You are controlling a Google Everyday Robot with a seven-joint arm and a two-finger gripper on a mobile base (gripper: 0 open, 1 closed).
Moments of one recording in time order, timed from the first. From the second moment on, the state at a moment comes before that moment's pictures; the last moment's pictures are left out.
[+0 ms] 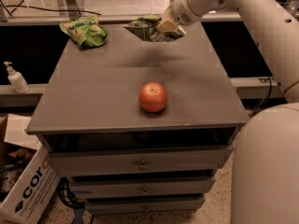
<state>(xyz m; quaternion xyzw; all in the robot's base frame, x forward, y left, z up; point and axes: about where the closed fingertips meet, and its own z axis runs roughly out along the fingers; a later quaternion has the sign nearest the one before) 0.783 -0.059 0.938 -0.58 0.69 0.05 0.43</state>
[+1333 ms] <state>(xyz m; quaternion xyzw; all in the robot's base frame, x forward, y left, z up) 0.821 0.013 0.915 -0.63 0.59 0.07 0.50</state>
